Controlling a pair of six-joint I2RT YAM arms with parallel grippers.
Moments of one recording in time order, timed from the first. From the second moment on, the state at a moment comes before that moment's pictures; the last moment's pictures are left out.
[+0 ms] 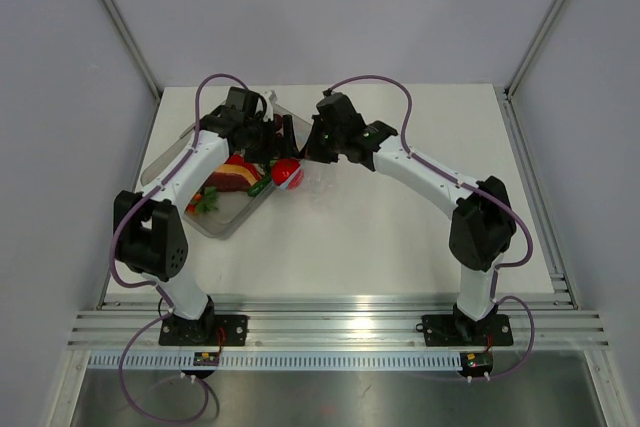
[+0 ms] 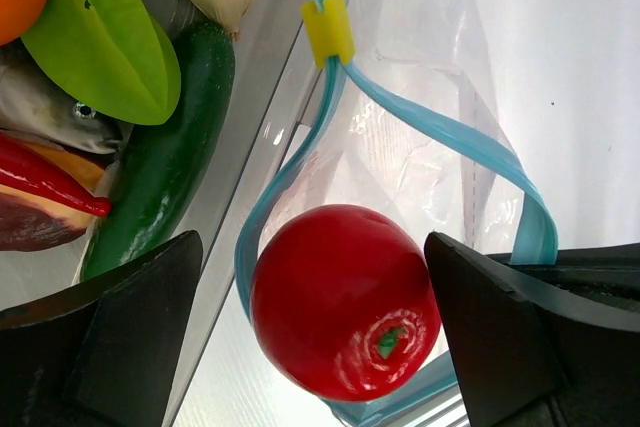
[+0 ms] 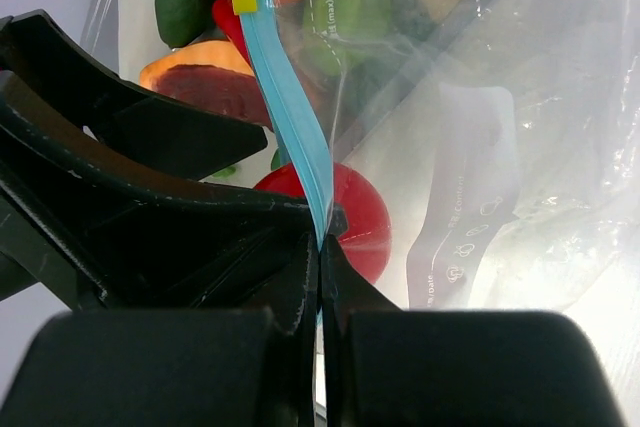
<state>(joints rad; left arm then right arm) -0.31 1.68 1.44 -0.66 0.30 -0.34 0.73 1.89 1.68 -0.45 -0.03 0.81</state>
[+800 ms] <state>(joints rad) -0.29 1.63 1.49 -0.71 0.28 -0.33 0.67 1.89 1.56 -0.23 -0.20 0.98</state>
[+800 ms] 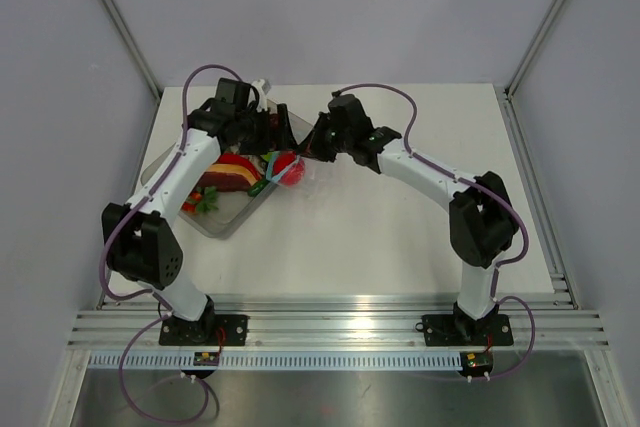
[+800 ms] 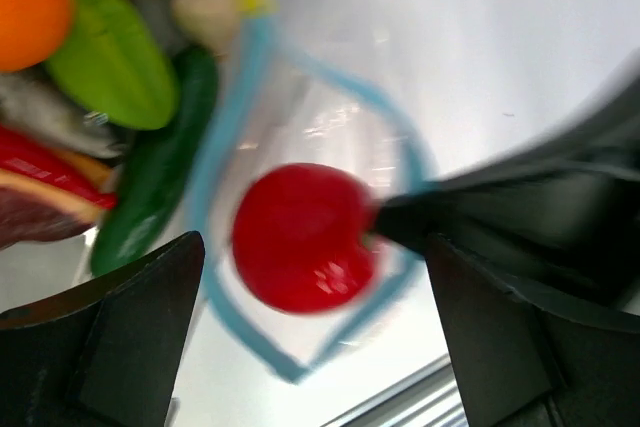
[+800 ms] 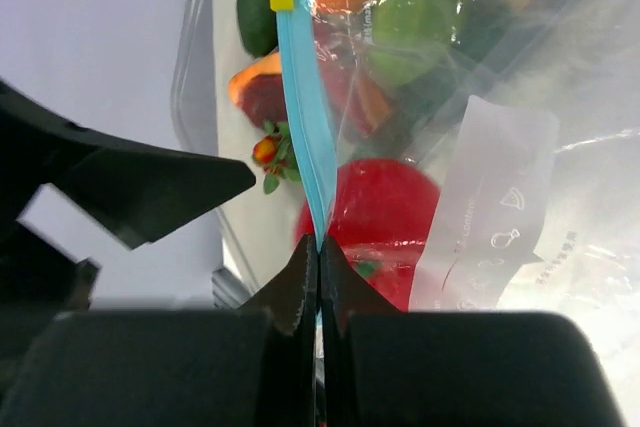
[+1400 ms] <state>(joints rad) -0.22 1.48 1.52 -0.66 0.41 -0.37 0.63 1.88 1.28 0.21 -0.44 1.13</state>
